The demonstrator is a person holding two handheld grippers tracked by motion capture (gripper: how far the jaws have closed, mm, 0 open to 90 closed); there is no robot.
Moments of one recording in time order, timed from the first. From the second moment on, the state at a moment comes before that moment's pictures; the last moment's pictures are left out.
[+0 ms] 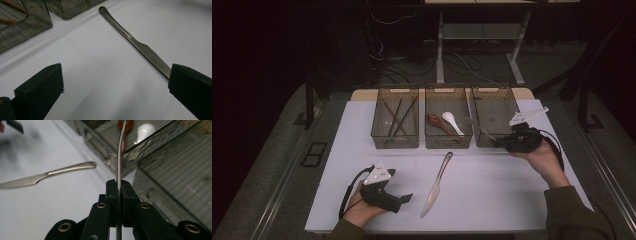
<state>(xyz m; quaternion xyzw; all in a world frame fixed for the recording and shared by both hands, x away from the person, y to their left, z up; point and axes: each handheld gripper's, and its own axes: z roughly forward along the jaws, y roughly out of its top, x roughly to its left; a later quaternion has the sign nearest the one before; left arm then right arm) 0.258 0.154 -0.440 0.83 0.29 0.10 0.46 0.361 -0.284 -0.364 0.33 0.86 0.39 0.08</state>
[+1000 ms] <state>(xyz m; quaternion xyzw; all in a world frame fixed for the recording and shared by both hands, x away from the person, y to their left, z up) 0.256 0.158 -0.439 0.83 0.29 0.11 0.46 0.437 -0.327 -0.368 0.45 0.82 0.33 0.13</state>
